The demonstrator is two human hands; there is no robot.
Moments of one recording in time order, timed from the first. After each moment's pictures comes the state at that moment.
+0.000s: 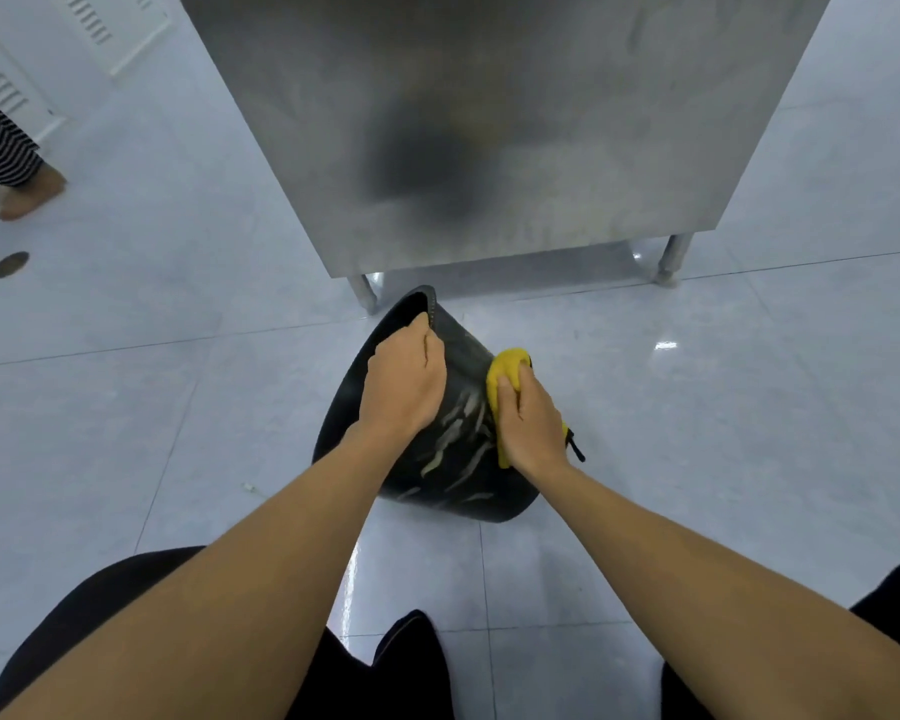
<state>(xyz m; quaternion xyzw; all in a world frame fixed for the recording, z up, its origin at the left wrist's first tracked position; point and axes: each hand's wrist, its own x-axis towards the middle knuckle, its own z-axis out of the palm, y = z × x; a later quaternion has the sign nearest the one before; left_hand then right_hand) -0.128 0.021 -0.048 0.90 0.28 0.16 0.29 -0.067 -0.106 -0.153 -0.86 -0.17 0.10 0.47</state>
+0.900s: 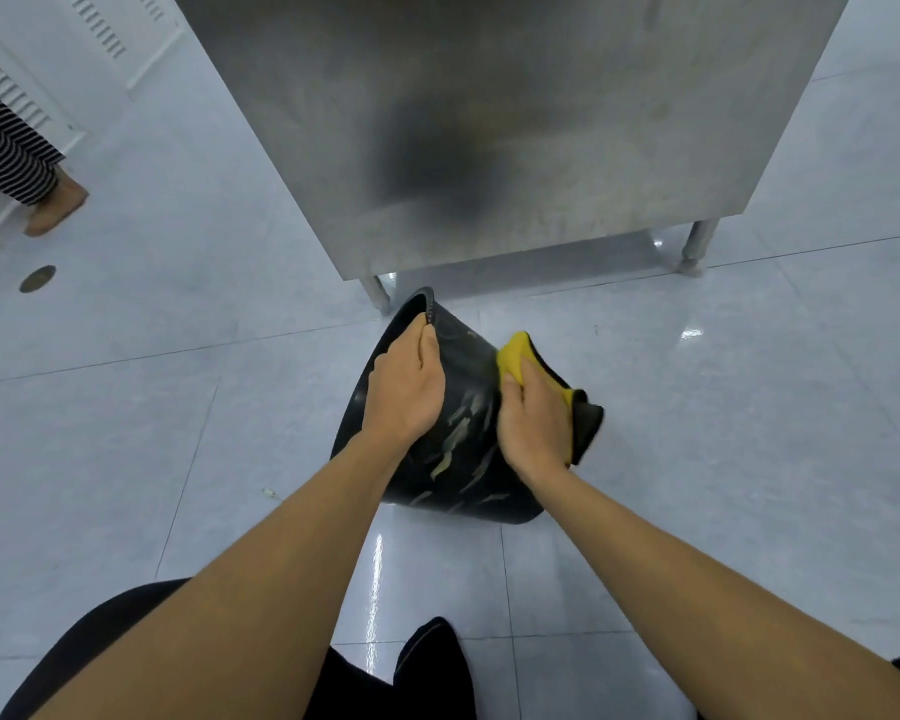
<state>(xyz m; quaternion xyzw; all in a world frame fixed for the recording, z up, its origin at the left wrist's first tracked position) -0.128 0.036 -0.053 0.87 0.34 0.13 0.33 -0.073 -0.081 -0.146 -0.86 -0.11 0.05 0.50</state>
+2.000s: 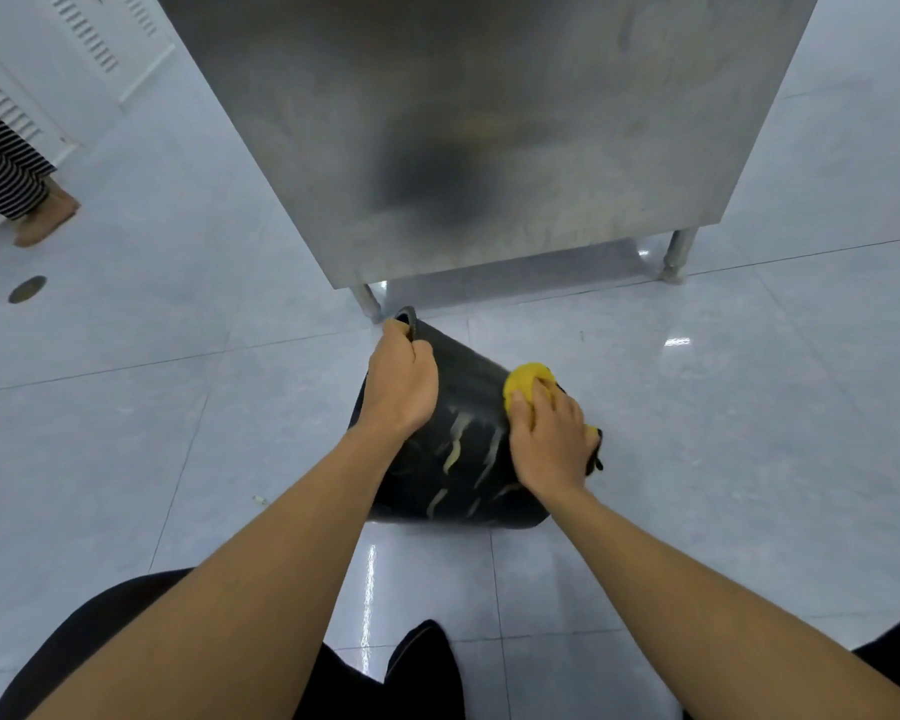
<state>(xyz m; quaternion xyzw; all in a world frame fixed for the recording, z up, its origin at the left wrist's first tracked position) -0.121 0.020 -0.037 0.85 0.37 0.10 0.36 -0.068 -0.118 -0.175 -0.93 -0.11 0.08 0.35</state>
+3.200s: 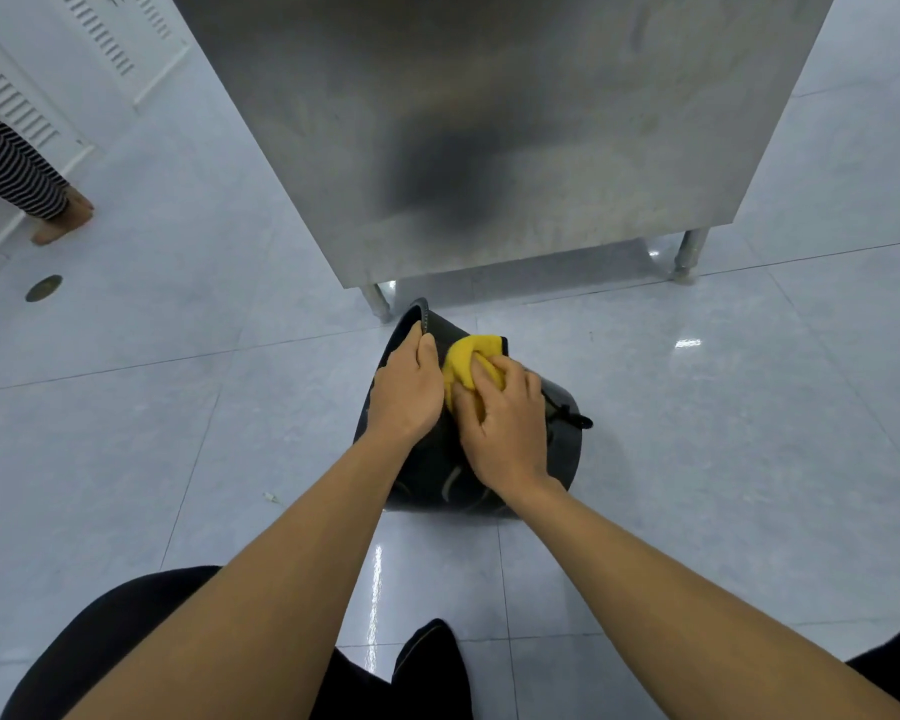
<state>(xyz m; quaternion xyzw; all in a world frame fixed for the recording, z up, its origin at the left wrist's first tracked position) -0.127 0.023 -0.045 0.85 0.38 0.10 0.36 -0.093 -0.079 -0.134 -0.87 -0.27 -0.04 0.41</state>
